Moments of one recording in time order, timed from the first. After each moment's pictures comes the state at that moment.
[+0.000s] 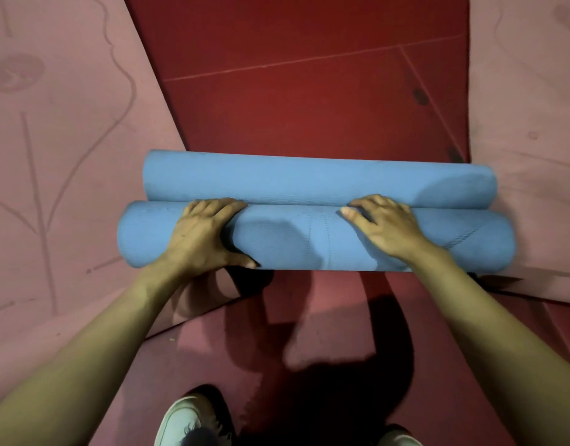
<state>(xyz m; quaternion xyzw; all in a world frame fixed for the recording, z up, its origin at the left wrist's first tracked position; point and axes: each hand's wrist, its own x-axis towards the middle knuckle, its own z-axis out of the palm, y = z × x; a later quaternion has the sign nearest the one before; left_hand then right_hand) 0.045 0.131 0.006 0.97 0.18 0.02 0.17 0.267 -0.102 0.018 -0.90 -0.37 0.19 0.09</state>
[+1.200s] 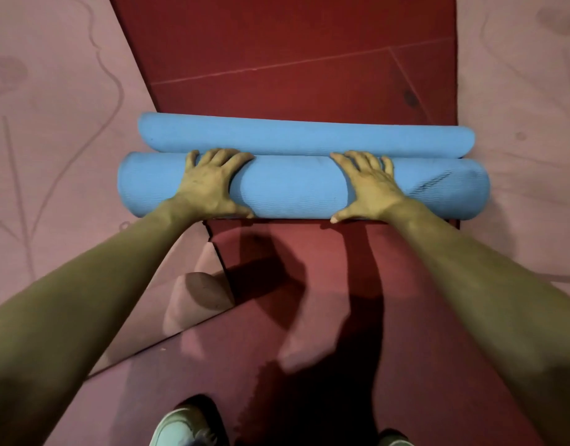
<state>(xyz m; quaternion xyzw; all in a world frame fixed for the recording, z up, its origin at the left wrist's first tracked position) 0.126 0.178 0.004 0.98 0.16 0.00 0.10 0.318 -0.060 0.017 -0.87 -0.47 0.13 0.00</state>
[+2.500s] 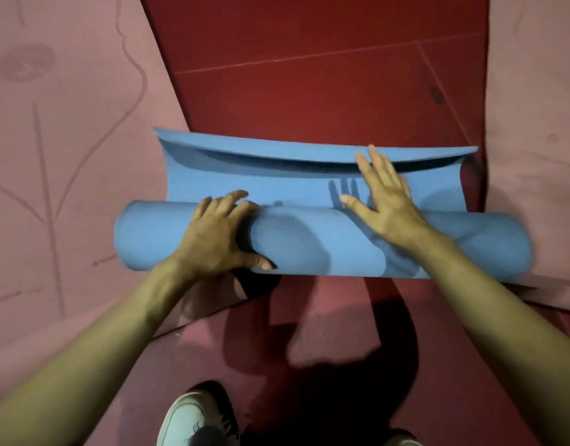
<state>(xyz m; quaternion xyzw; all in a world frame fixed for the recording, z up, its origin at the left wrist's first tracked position) 0.046 0.119 0.014 0.97 0.18 -0.01 0.16 0.269 -0.077 0.023 -0.87 -0.43 0.15 0.19</state>
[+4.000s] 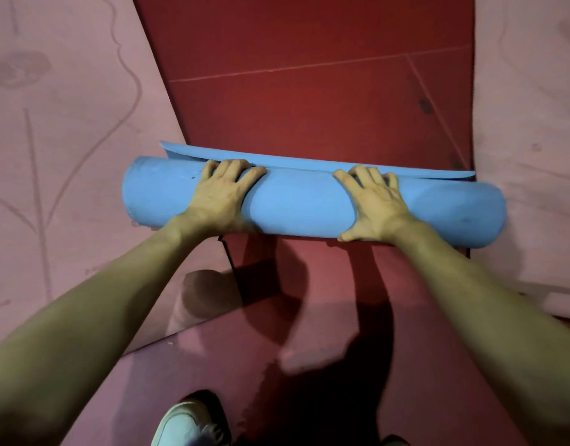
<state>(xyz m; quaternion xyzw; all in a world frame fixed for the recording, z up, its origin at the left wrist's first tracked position) 0.102 0.162 0.003 0.99 0.12 0.05 0.07 0.287 -0.061 0.023 -0.85 -0.51 0.09 -0.03</state>
